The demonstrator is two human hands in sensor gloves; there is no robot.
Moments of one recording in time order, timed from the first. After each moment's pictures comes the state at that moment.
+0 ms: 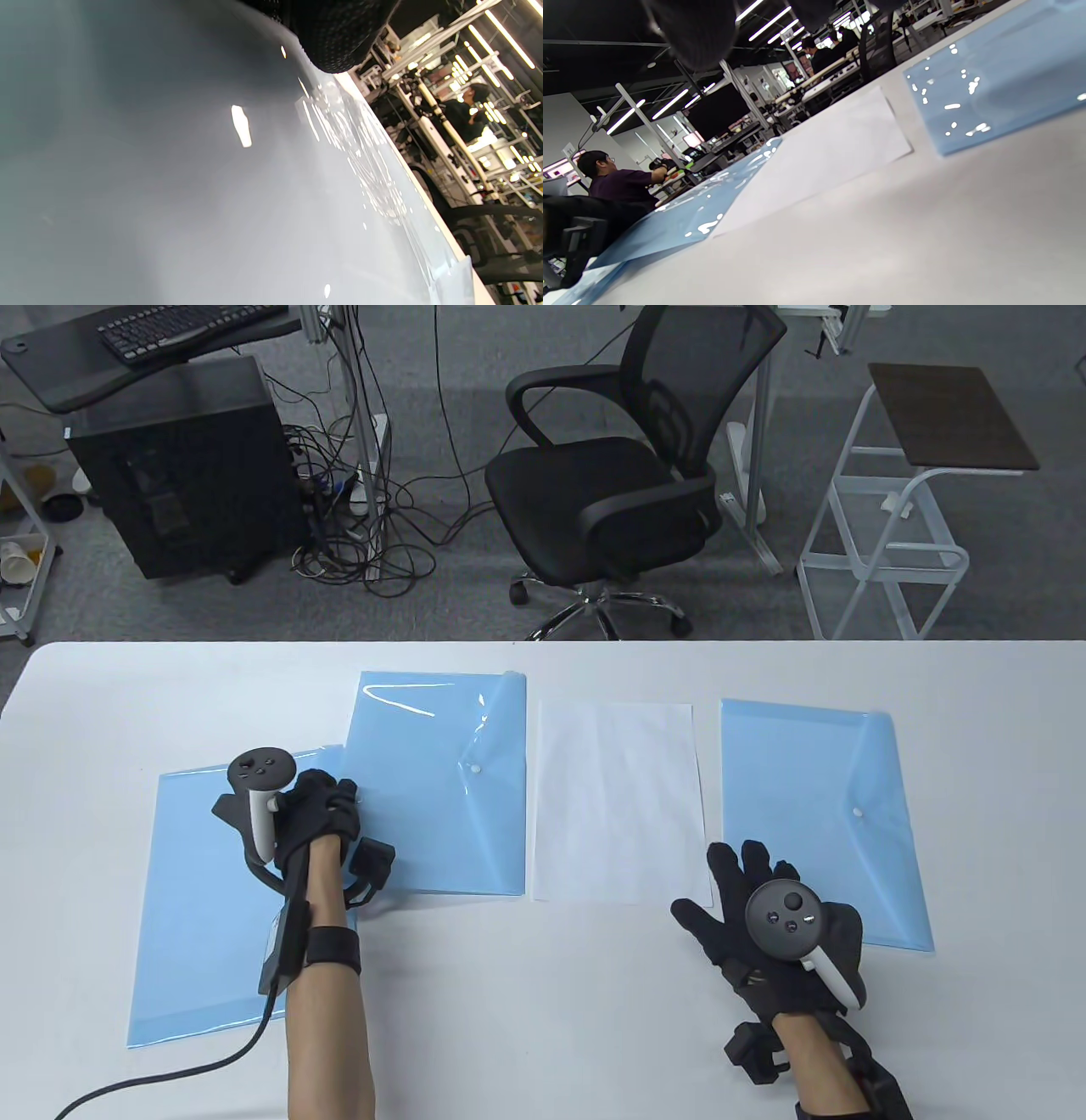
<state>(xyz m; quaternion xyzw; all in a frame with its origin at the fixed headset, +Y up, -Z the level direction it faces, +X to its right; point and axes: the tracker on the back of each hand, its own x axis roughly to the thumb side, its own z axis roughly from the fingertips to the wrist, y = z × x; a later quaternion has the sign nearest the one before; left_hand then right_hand) -0.307 -0.767 -0.412 -0.08 0.32 0.44 0.84 0.212 -0.737 -0.282 0.04 0.05 0.96 0.27</state>
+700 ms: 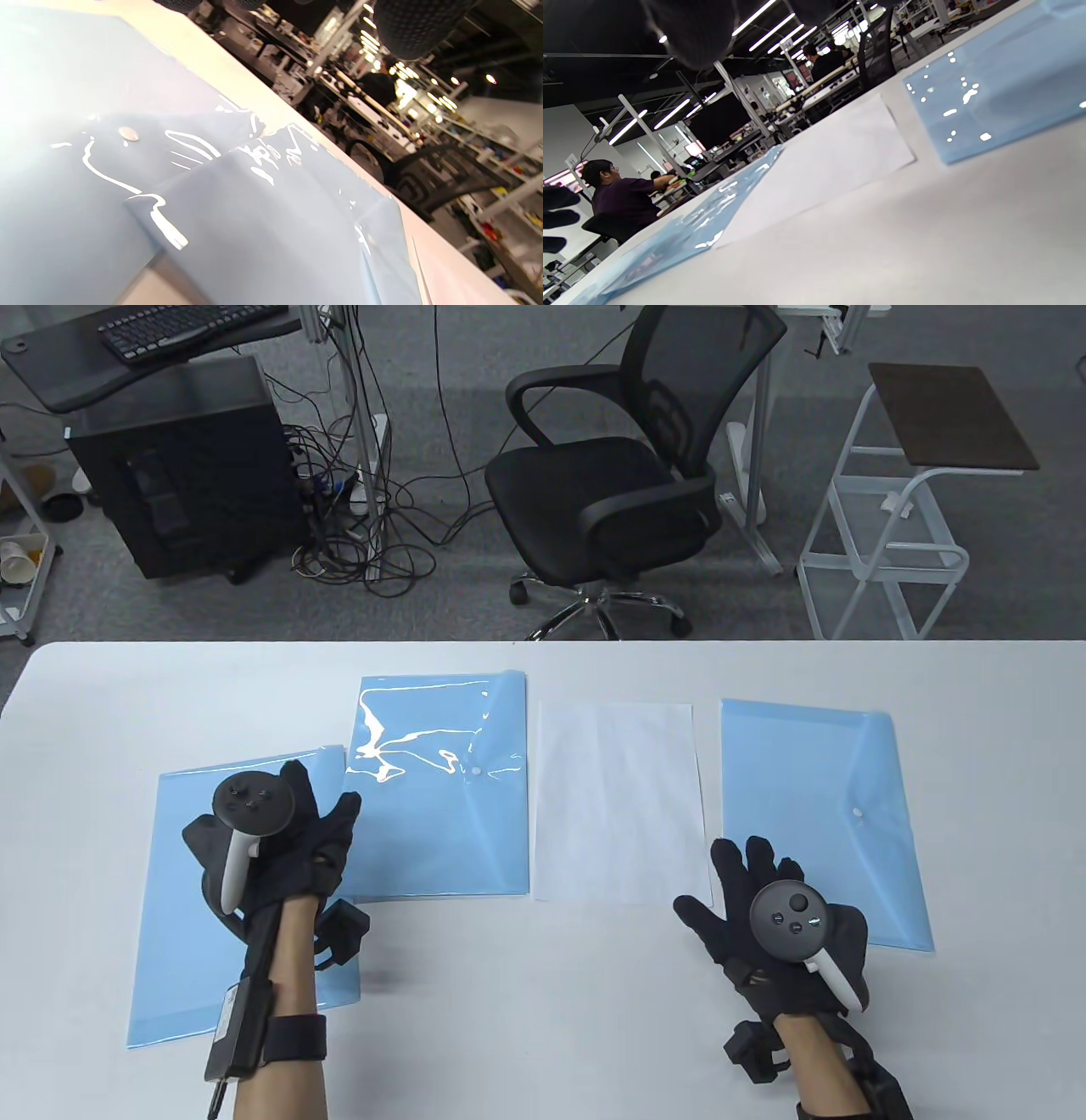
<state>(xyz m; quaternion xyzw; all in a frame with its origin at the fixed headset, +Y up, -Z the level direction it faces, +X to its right) -0.284 -0.686 -0.327 -0.06 0.18 0.32 0.93 0.216 -0.736 -0.281 0.03 0.04 0.96 0.28</state>
